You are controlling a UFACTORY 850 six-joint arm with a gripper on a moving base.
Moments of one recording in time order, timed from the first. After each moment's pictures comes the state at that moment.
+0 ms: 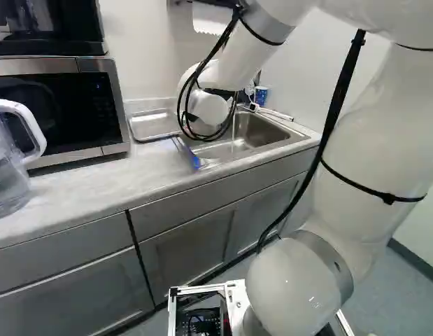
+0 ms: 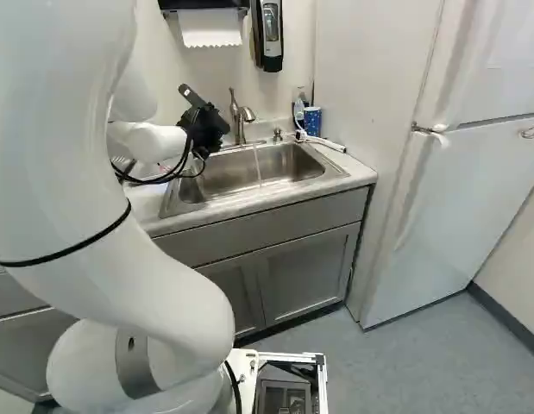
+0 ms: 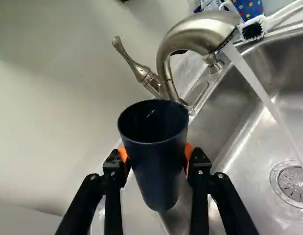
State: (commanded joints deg) arm 21.1 -2.5 -42.8 32.1 40.8 27.8
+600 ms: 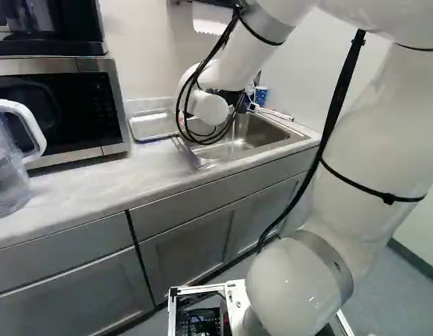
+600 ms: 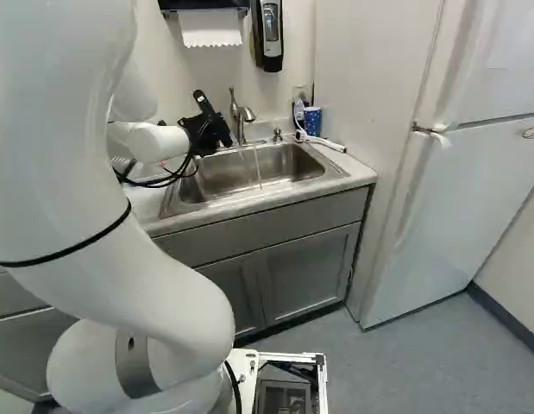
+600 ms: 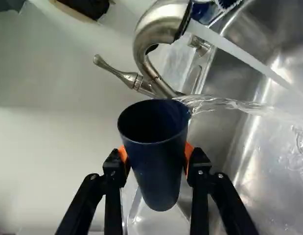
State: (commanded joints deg) arm 21.1 -2.5 -42.8 31.7 41.0 45.9
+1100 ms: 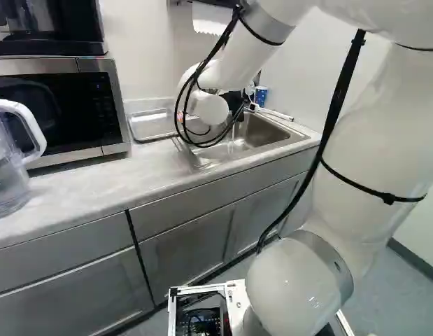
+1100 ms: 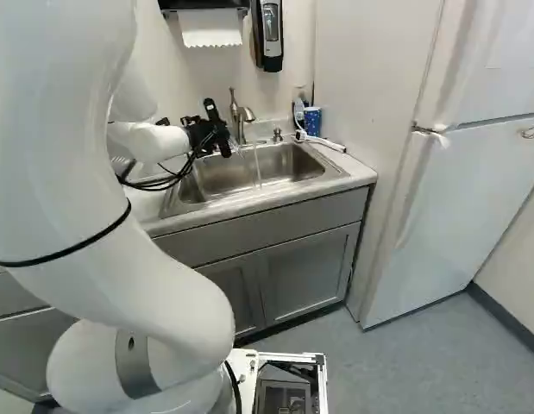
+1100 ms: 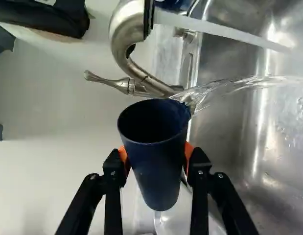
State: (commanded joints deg) arm 21.1 -2.5 -42.8 30.5 41.1 61.0
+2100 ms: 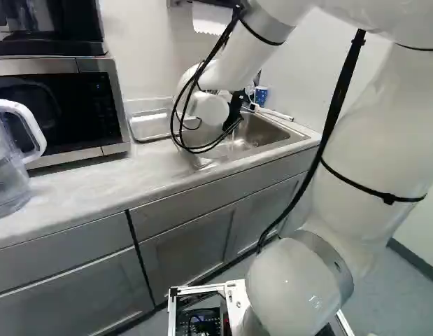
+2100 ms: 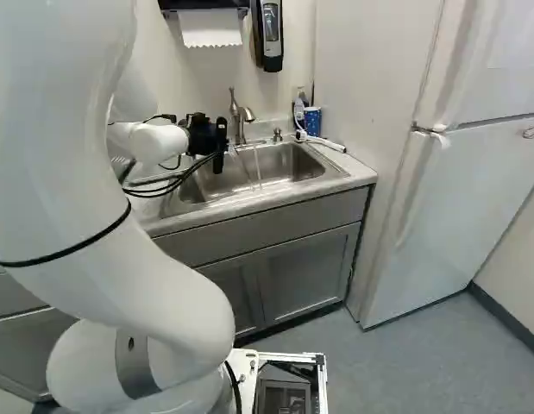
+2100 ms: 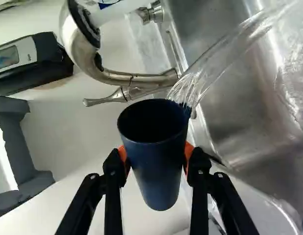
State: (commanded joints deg) arm 21.1 -2.5 -42.8 26.6 42.5 91.1
